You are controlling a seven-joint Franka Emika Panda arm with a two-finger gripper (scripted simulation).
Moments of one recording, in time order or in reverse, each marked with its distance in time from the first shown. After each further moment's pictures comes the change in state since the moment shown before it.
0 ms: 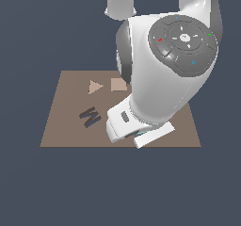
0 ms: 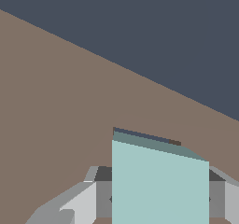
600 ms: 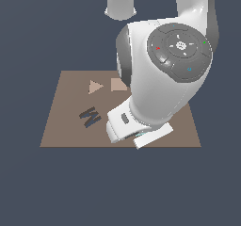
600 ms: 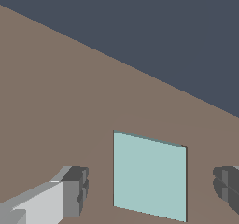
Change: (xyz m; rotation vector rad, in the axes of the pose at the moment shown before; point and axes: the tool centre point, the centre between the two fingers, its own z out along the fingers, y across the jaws) arm 0.000 0.000 0.008 0.000 0.000 -0.004
